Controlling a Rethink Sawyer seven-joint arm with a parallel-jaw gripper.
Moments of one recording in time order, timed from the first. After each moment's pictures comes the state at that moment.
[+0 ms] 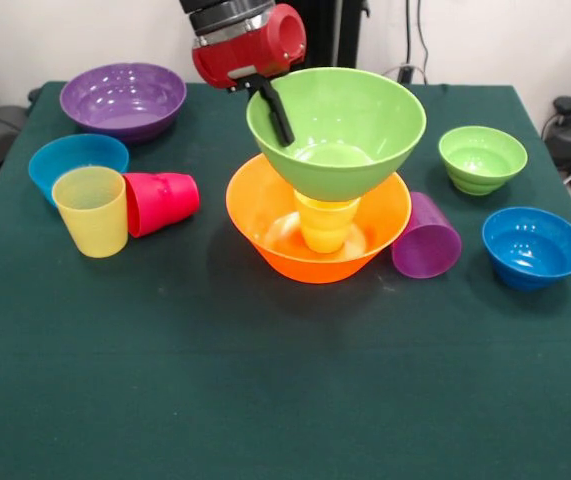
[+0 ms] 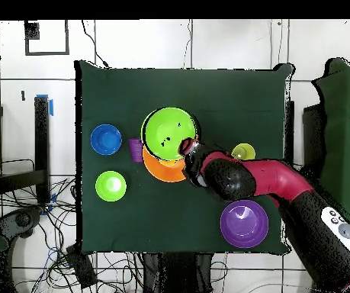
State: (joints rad) arm -1.02 -0.62 0.85 1.93 -0.52 0.34 2.33
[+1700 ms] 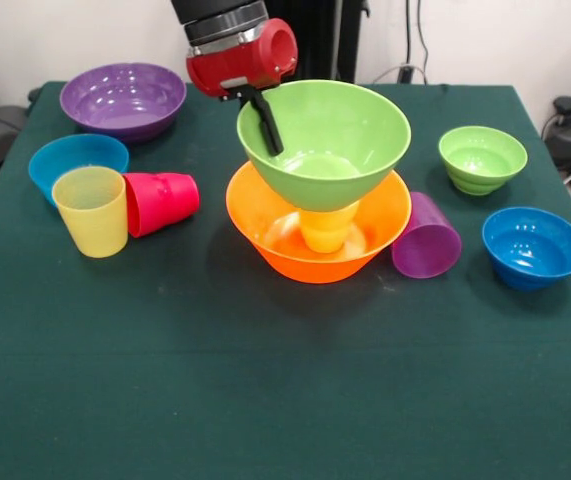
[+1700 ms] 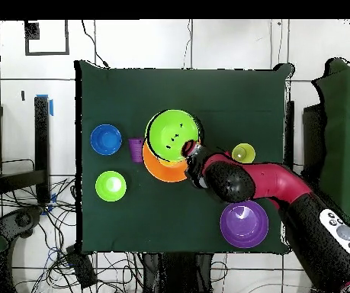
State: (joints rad) arm -1.00 -0.62 0.79 1.93 -0.53 0.30 2.33
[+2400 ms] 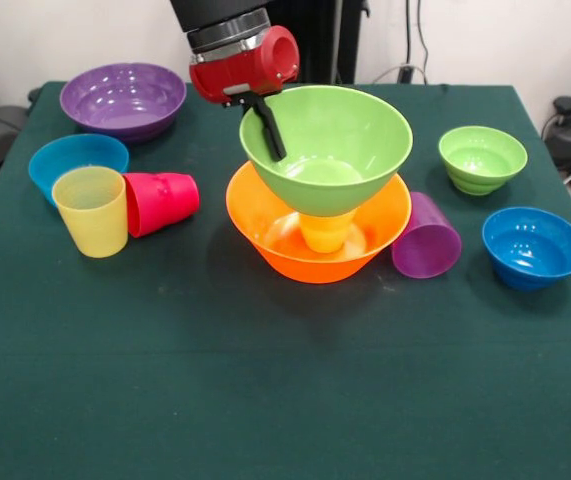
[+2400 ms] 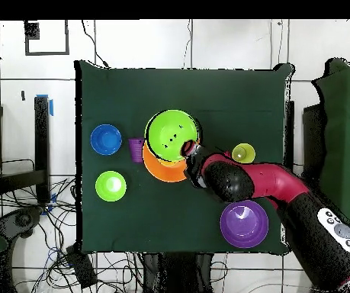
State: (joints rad) arm -1.00 -0.60 0.79 1.93 -0.53 0.29 2.33
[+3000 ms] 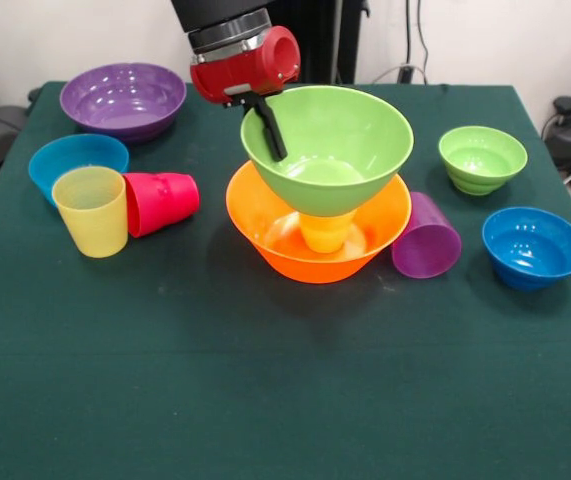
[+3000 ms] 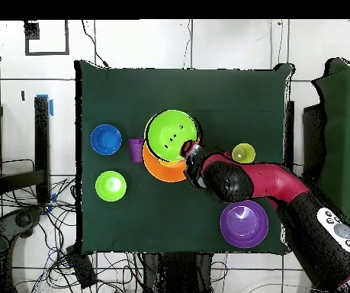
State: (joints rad) arm -1.00 -0.60 0.79 1.93 -0.53 0.29 2.33
